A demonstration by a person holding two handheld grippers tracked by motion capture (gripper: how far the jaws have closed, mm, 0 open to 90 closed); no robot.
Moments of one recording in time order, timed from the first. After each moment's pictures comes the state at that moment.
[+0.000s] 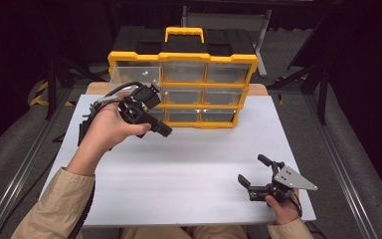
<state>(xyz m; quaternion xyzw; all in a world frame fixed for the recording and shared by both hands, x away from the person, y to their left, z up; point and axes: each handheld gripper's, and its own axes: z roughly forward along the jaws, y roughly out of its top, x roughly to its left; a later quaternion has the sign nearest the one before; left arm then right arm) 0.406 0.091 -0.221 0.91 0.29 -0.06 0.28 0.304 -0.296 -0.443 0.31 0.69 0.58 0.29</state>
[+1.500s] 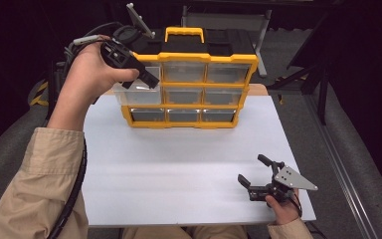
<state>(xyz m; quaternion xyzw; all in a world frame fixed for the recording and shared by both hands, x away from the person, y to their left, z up) 0.439 0.109 -0.123 0.89 0.35 0.03 0.28 0.303 -0.296 -0.443 0.31 0.69 0.58 0.28</state>
